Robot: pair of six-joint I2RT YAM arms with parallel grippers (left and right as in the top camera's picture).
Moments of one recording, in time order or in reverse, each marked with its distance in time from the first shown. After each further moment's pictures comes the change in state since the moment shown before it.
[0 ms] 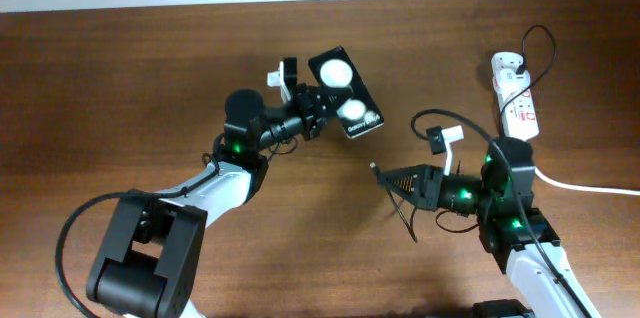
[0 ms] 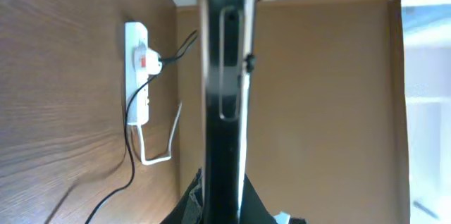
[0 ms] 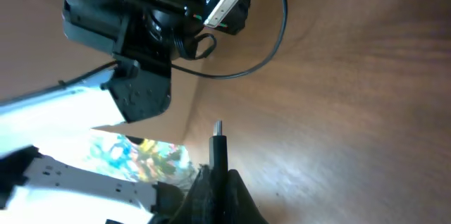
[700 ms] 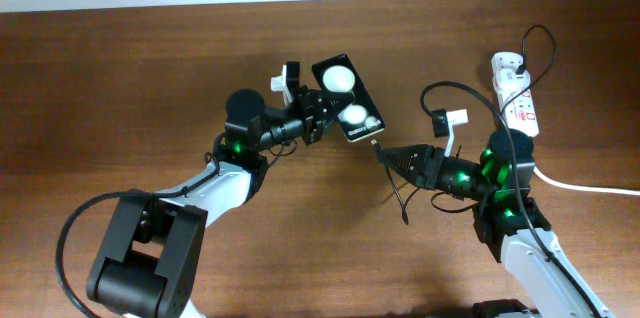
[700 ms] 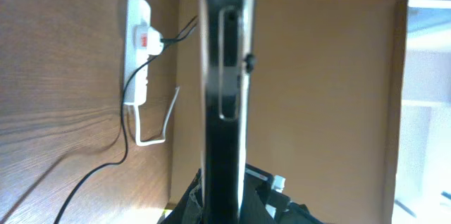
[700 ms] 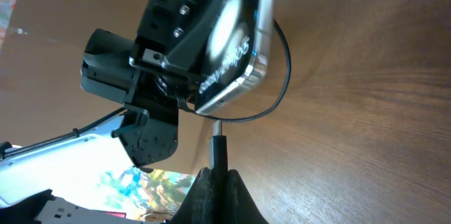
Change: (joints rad) left arm 0.003 0.001 0.000 -0.031 0.054 -0.058; right arm 0.000 0.115 -0.002 0.300 0.051 0.197
